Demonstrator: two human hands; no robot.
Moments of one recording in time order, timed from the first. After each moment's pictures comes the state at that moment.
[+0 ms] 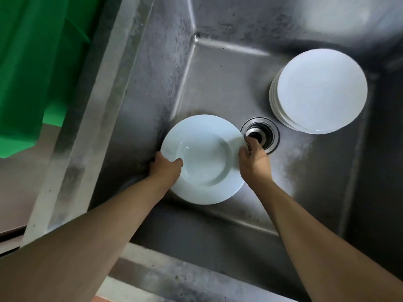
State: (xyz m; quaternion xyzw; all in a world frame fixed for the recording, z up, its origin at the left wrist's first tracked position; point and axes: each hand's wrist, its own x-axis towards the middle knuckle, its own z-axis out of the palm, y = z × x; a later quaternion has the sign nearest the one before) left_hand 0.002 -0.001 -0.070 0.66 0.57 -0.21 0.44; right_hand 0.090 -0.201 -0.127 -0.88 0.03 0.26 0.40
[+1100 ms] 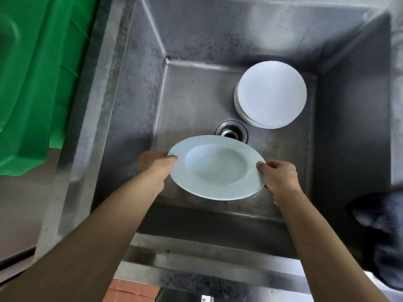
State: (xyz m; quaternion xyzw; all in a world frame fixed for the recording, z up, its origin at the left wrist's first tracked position) left_hand 0.030 -0.038 0.007 0.64 0.59 -0.11 0.47; right_hand 0.077 -0.296 -0.015 -0.81 0.31 0.28 0.41
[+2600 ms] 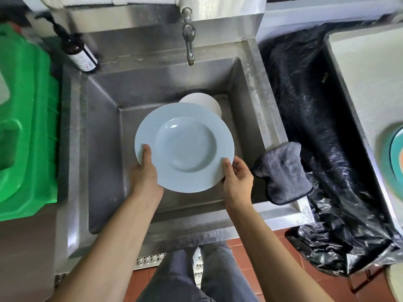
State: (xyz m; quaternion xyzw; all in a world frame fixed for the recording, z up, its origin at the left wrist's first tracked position) left_hand 0.021 -0.145 0.171 0.51 0.46 0.01 0.73; right_hand -0.011 -0.326 0.122 -0.62 0.35 0.01 0.70
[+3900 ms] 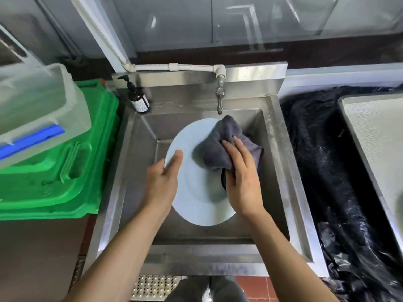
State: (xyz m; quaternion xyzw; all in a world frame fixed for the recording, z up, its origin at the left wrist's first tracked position) left_hand 0.023 -0.144 0.274 0.71 0.28 0.06 0.64; right_hand 0.051 -0.326 0.224 -0.86 -0.13 -0.09 0.48
